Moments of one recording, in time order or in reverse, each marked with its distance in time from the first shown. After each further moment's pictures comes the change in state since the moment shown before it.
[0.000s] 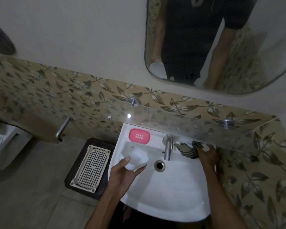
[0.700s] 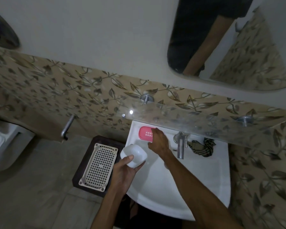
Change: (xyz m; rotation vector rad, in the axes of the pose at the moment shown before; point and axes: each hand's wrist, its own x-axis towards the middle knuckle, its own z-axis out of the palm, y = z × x) left_hand 0.018 0.039 -0.050 -0.010 0.049 -0.006; right_hand -0.097 -0.057 0.194 -0.799 -0.570 -0.638
